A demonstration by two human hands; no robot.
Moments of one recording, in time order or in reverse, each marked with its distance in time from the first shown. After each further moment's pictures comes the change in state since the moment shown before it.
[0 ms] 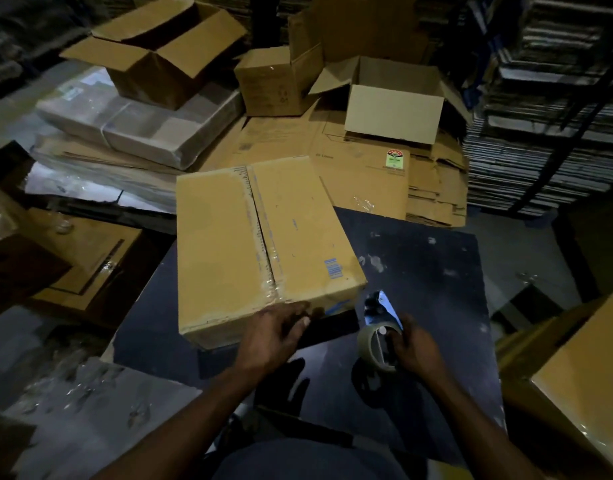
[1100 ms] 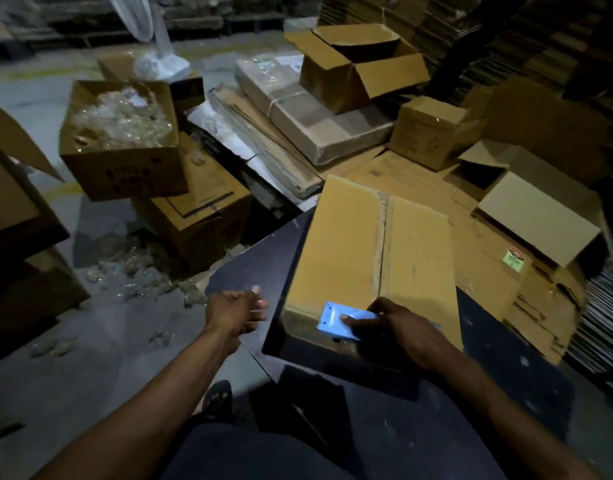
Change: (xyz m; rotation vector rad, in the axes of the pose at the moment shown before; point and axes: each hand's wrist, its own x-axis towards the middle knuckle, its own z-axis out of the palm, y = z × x) left_hand -0.078 -0.140 -0.129 -1.071 0.684 -0.936; right_hand -0.005 -0.299 -0.007 -0.415 -0.520 -0.913
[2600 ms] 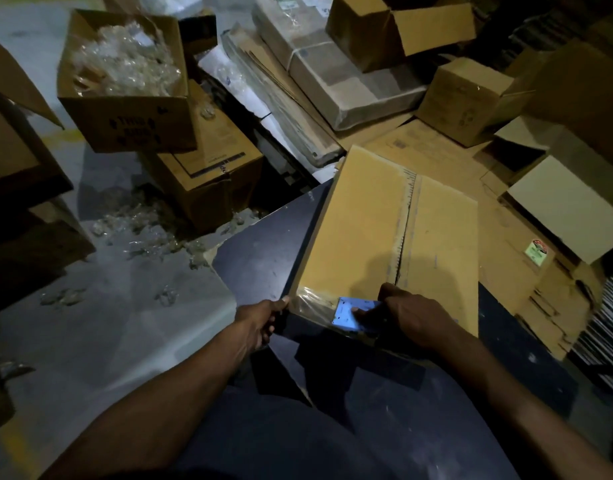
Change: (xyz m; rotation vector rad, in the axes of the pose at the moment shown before) left_hand 0.044 -0.084 0.018 -0.030 -0.051 -0.441; right_hand 0.044 -0.008 -0.006 -0.429 -0.348 0.164
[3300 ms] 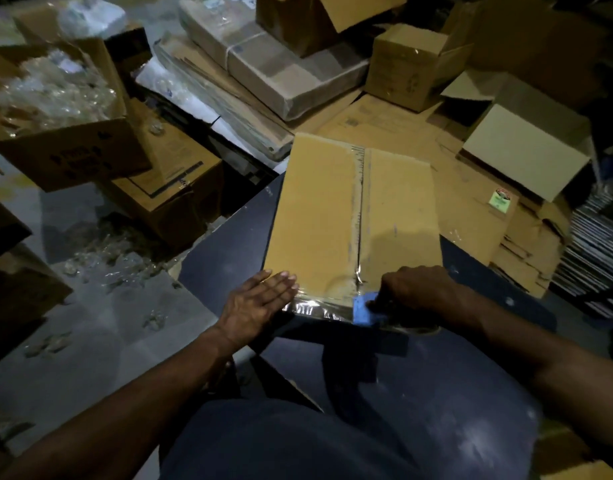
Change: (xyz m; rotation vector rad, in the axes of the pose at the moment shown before) left_hand -0.006 0.016 0.014 1.333 -0.155 2.064; right_hand -0.039 0.043 -0.006 -0.105 -0.078 0.183
